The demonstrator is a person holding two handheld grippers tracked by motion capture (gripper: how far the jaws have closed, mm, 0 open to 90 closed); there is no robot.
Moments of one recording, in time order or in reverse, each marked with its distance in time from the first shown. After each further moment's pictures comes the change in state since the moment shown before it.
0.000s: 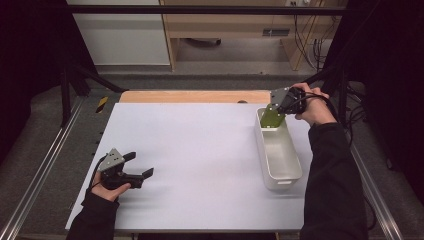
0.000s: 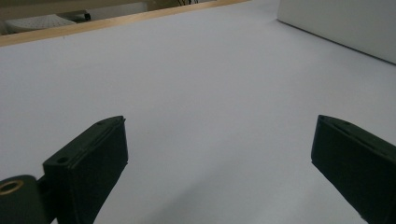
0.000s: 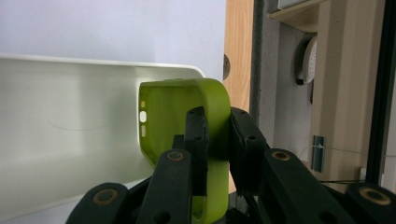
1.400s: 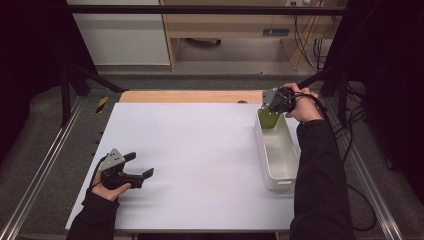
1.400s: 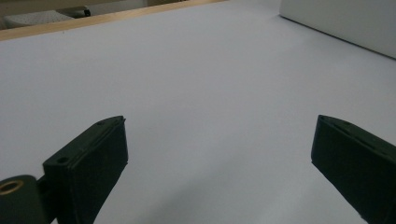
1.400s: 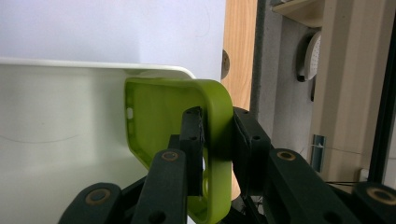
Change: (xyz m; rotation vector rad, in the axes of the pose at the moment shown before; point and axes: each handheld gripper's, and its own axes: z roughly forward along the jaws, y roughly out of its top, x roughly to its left) left arm 0.002 -0.002 0.002 0.011 0.002 -0.004; right arm -0.008 0.003 0.043 0.029 0.001 -0.027
